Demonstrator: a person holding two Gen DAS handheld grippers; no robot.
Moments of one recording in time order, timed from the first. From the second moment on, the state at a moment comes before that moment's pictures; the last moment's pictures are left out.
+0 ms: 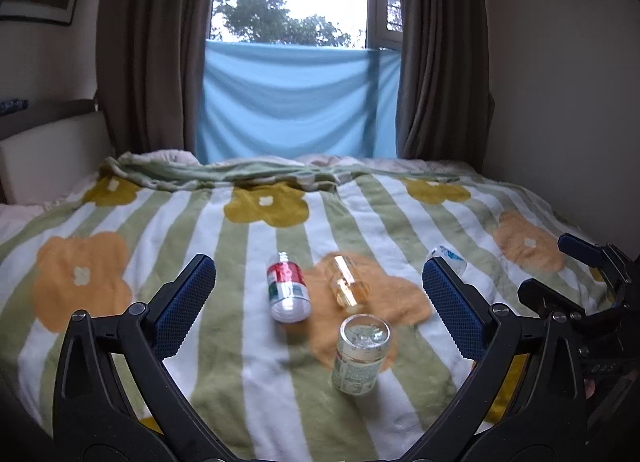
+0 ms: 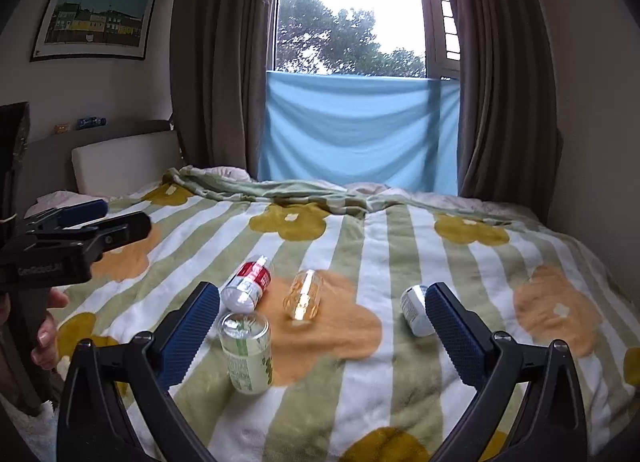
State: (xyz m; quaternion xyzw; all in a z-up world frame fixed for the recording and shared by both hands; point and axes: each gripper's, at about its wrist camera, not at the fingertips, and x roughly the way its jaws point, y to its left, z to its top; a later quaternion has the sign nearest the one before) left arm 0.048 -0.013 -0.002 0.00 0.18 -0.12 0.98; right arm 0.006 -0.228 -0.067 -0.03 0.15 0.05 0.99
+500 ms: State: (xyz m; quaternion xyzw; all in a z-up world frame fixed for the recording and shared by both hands) left arm 0.013 0.034 -0.008 -0.02 0.13 -0.08 0.99; right arm -0.011 -0.201 -0.059 -0.02 0.11 -0.03 0.99
